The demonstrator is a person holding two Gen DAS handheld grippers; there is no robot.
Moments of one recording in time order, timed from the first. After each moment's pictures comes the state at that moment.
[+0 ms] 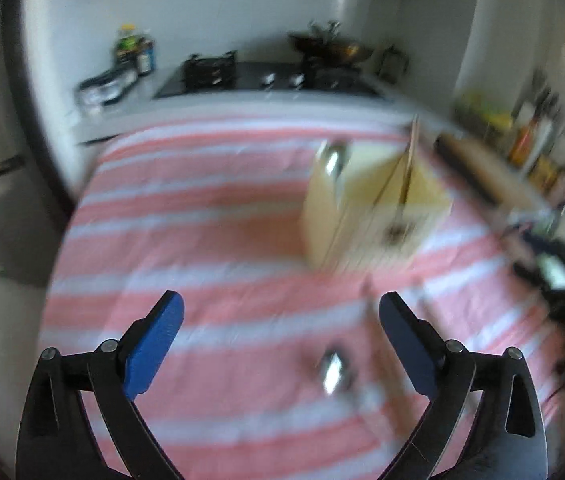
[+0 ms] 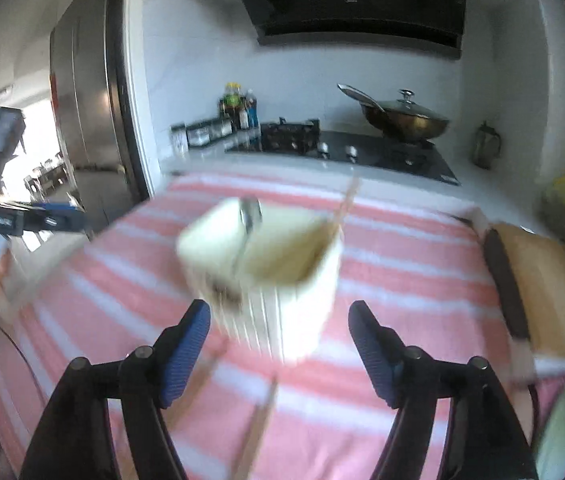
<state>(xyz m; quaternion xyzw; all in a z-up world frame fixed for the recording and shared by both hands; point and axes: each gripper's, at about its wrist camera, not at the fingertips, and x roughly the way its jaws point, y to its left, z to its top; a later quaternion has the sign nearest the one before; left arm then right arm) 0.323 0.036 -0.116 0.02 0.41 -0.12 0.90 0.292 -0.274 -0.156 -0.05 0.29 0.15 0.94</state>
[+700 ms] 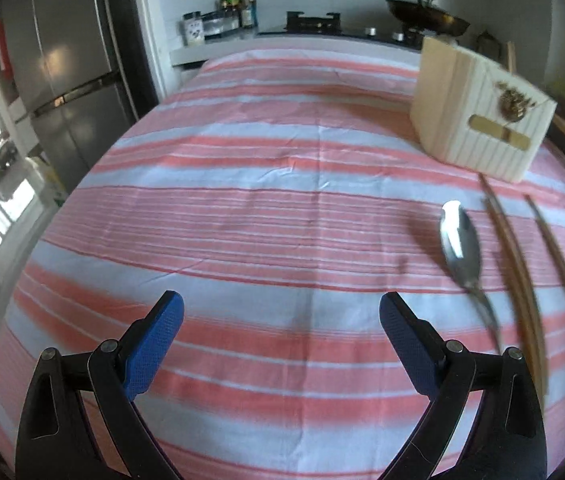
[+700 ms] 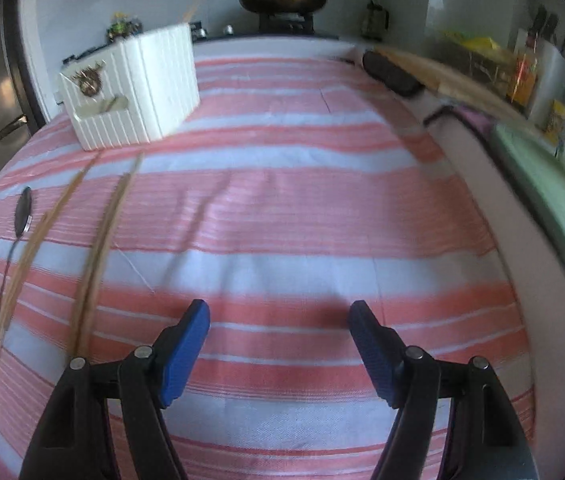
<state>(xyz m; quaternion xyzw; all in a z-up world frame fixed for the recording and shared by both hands) 0.266 0.053 -0.255 0.00 0.42 0.05 0.91 0.221 -0.361 -0.295 0.01 0.42 -0.02 0.91</state>
